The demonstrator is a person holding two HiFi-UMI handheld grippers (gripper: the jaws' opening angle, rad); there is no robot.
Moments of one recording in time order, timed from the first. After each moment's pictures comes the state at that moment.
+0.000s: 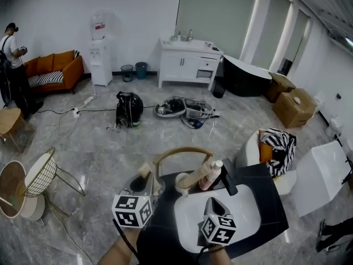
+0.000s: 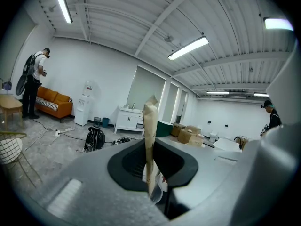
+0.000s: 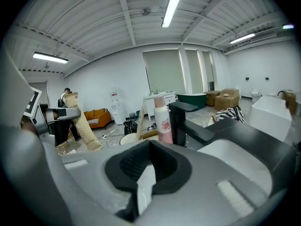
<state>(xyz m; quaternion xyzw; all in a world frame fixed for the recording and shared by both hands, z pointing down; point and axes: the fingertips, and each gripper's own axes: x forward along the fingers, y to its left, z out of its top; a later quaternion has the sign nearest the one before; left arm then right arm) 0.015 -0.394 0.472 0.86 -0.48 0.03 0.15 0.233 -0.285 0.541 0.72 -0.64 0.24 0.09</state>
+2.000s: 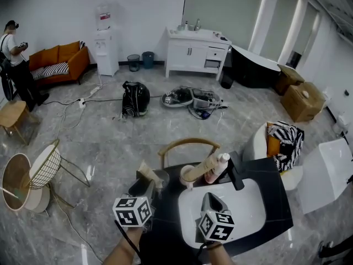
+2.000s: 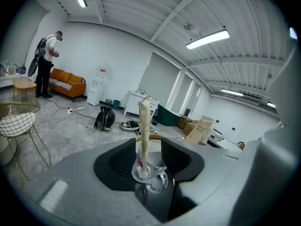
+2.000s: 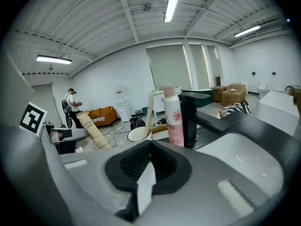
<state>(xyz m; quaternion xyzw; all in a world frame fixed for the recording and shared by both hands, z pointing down) -0.010 -0.375 0.553 0.82 -0.51 0.08 0.26 0.207 -0.296 0.559 0.69 -0.67 0.26 0.09</state>
